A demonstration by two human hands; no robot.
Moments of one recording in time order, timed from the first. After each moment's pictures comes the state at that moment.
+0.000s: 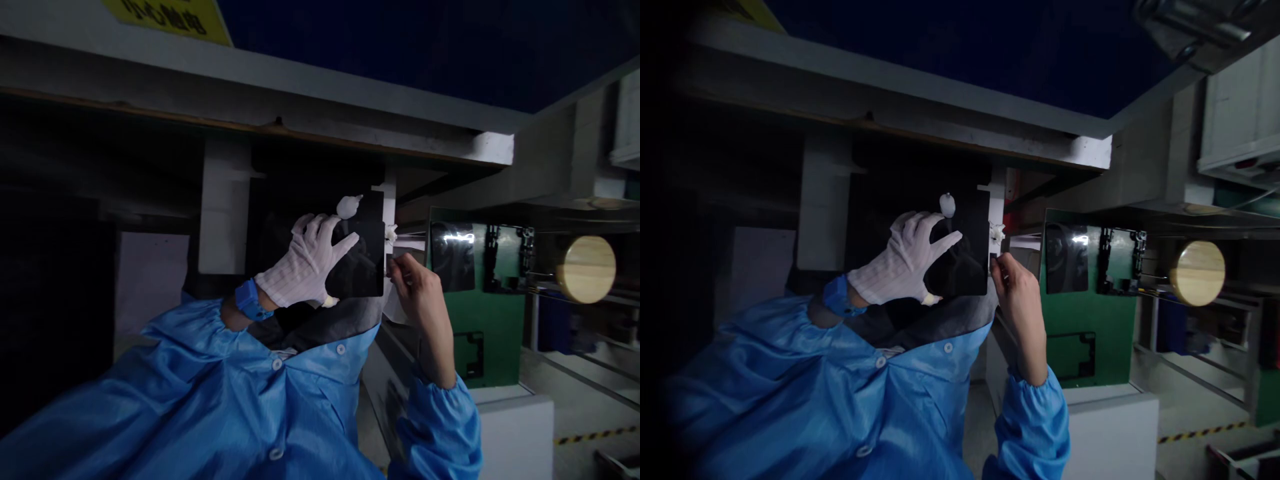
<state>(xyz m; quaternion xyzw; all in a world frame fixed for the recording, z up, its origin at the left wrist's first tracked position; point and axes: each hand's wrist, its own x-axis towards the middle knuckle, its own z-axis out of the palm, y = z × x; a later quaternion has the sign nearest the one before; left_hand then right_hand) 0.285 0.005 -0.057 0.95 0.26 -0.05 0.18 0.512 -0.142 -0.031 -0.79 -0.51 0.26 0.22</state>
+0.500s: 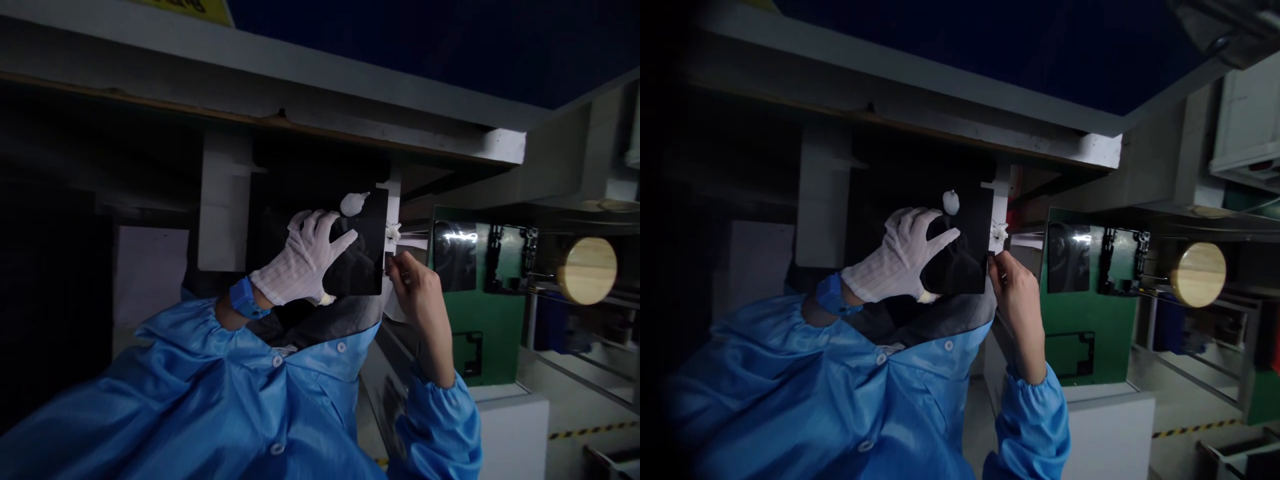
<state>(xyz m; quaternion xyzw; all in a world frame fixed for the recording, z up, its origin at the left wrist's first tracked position) 0.282 0.010 -0.051 0.94 0.27 -0.07 0.19 0.506 -0.135 -0.030 -0.79 -0.52 0.24 0.20</state>
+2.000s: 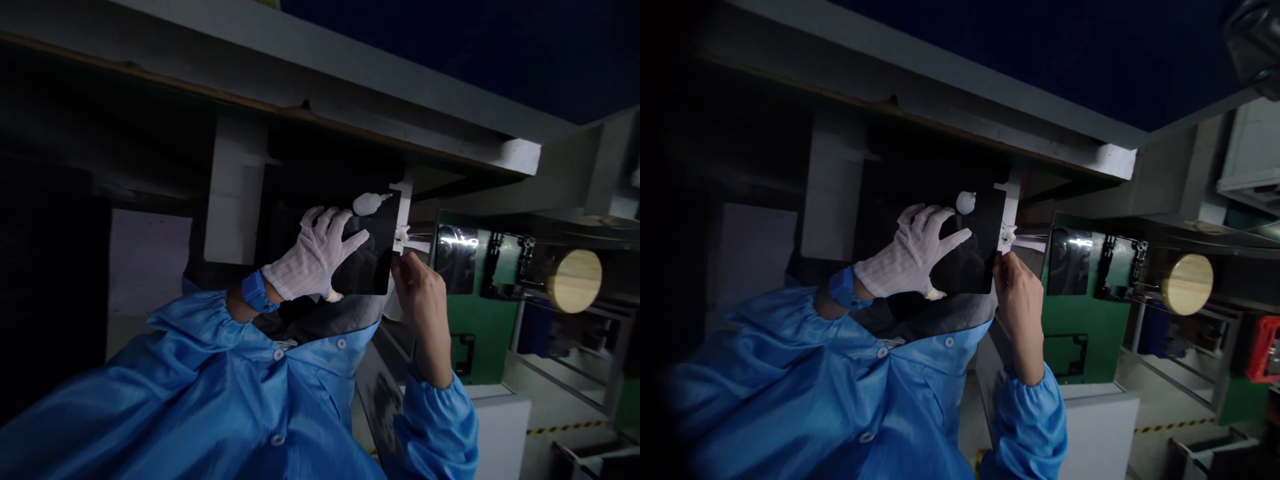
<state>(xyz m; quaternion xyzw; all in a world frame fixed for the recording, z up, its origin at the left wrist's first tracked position) 0.279 0.010 -0.055 0.94 0.25 -0.06 0.21 0.500 -0.128 -0.025 -0.81 -0.55 0.18 0.11</state>
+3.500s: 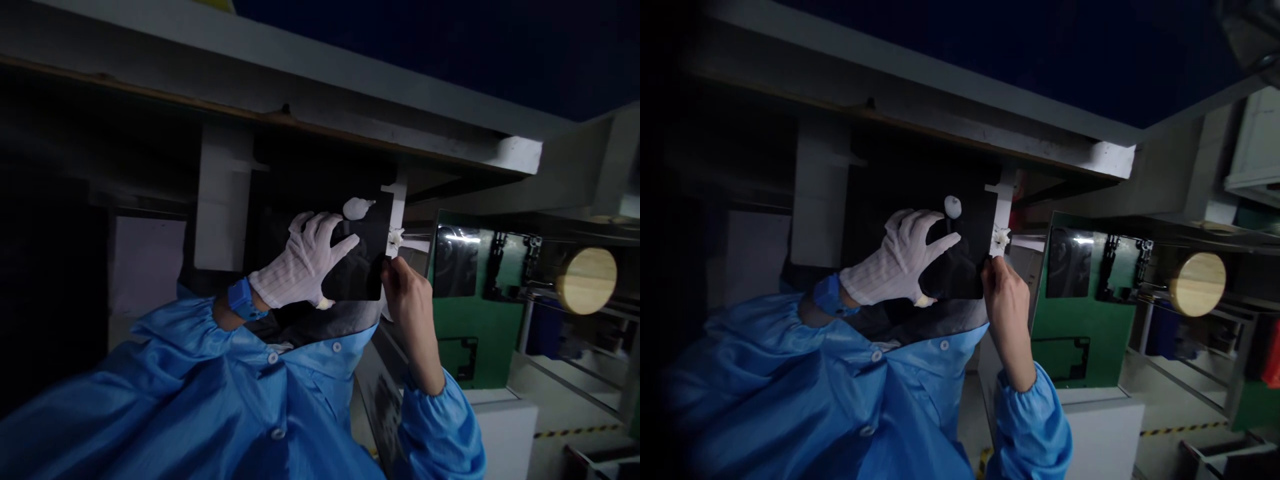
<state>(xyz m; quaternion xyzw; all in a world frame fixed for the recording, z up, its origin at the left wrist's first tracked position) 0.276 0.006 -0.067 0.95 0.25 0.01 0.16 0.494 -0.127 -0.035 -0.82 -0.52 0.22 0.12</state>
